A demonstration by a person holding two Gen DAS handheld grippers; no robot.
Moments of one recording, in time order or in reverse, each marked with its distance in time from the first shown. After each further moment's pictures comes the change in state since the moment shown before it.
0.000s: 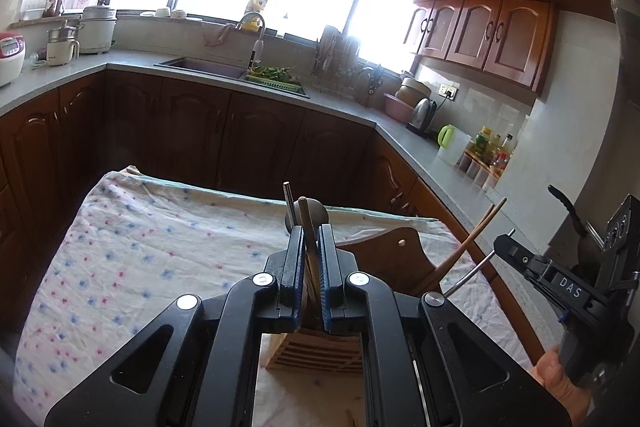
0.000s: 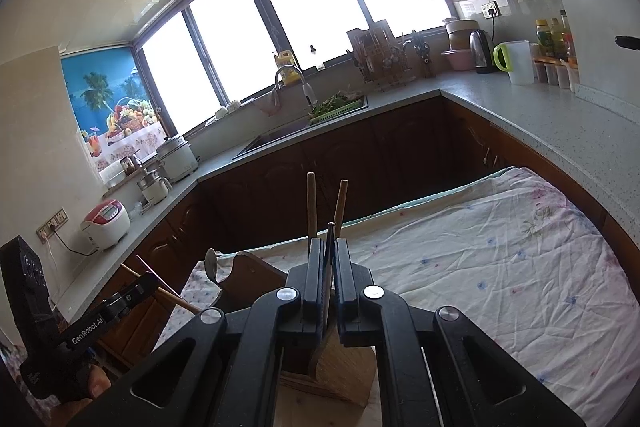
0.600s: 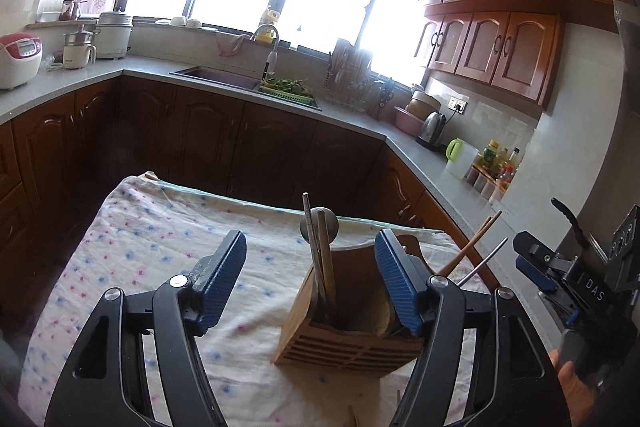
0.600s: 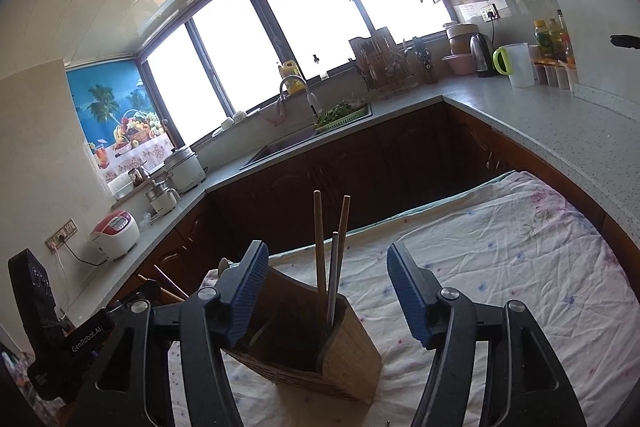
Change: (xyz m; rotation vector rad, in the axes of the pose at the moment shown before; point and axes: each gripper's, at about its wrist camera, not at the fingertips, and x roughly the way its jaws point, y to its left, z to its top) left arm -0.030 0.005 0.001 -0.027 -0.054 0.045; right arm -0.021 -0.008 0.004 0.033 -0.037 0.034
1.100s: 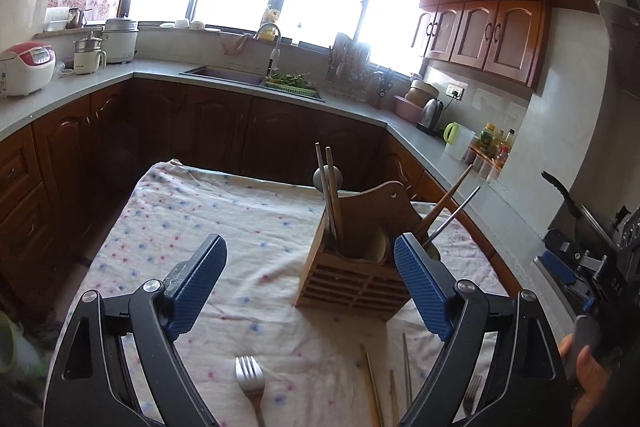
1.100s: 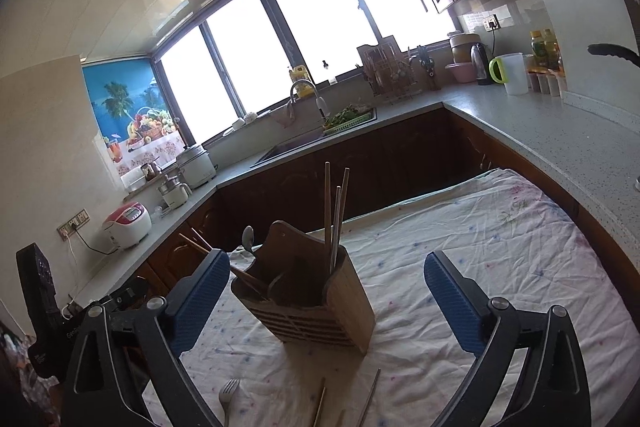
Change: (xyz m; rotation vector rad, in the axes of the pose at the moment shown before) left arm -0.077 0.006 -0.036 0.050 0.033 0.025; right arm -0.079 0.000 -0.032 -0.032 -0.004 0.008
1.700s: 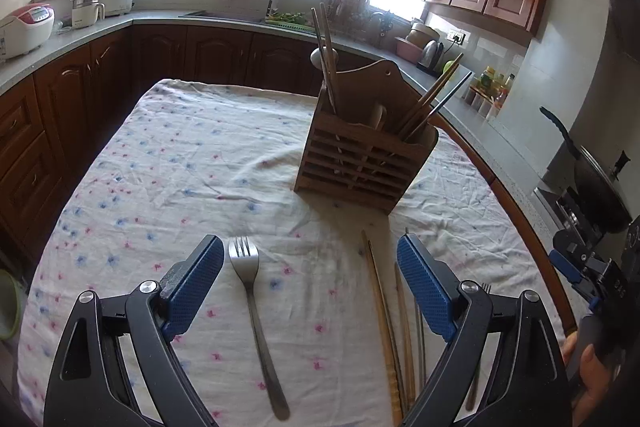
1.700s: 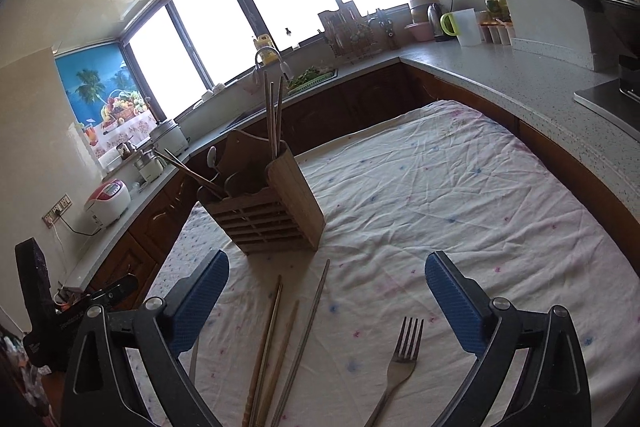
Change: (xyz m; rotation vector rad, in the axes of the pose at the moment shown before) left arm -0.009 -0.007 -0.090 0.000 0.209 0.001; right arm -0.049 -0.038 -0.082 0.067 0.127 -0.099
